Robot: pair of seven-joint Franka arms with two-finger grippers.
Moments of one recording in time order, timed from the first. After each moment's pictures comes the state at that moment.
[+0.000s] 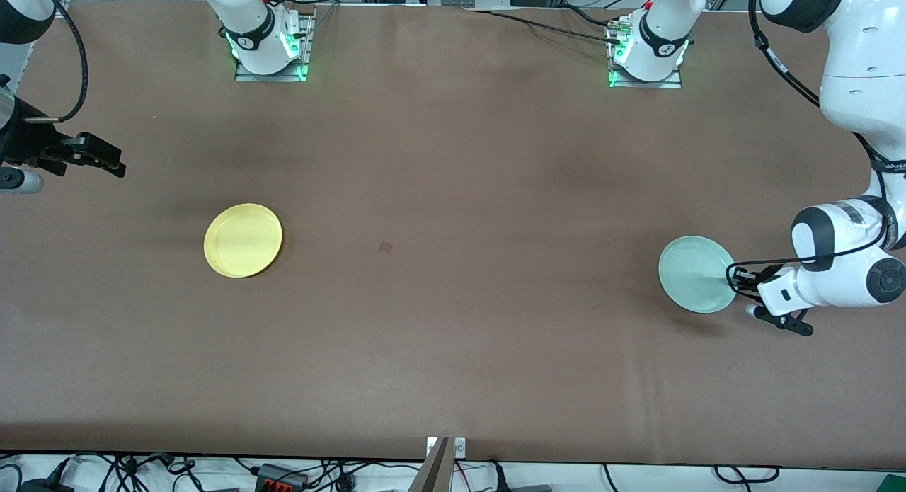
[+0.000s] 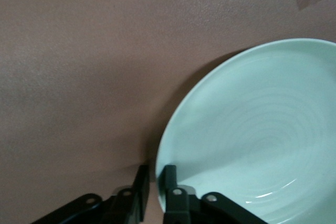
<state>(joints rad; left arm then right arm) 0.28 0.78 -0.06 -1.54 0.03 2.12 0.54 0.01 0.02 -0.06 -1.69 -0.02 1.68 -0.05</state>
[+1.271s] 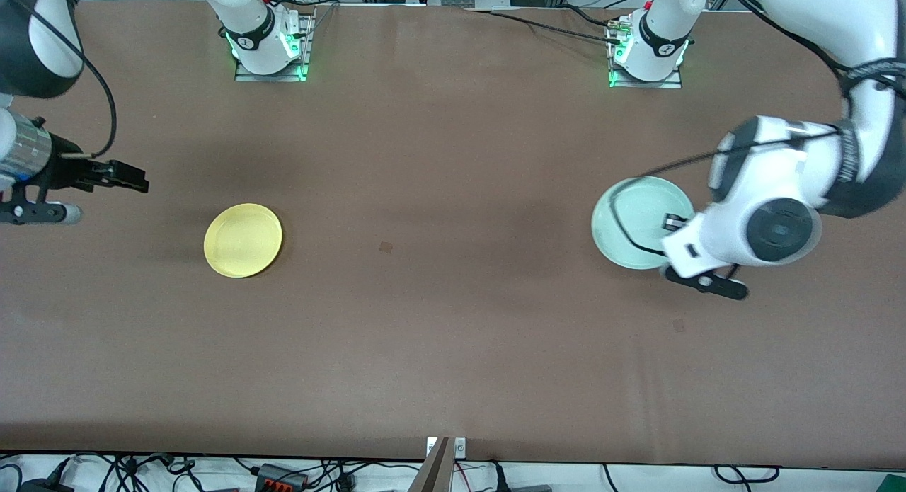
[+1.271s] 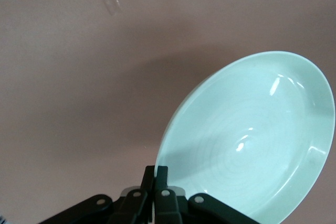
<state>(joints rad) -0.19 0.49 -0.11 -1.35 0.20 1.45 -0.05 0.00 0.15 -0.06 -1.70 -0.02 1.67 -0.05</state>
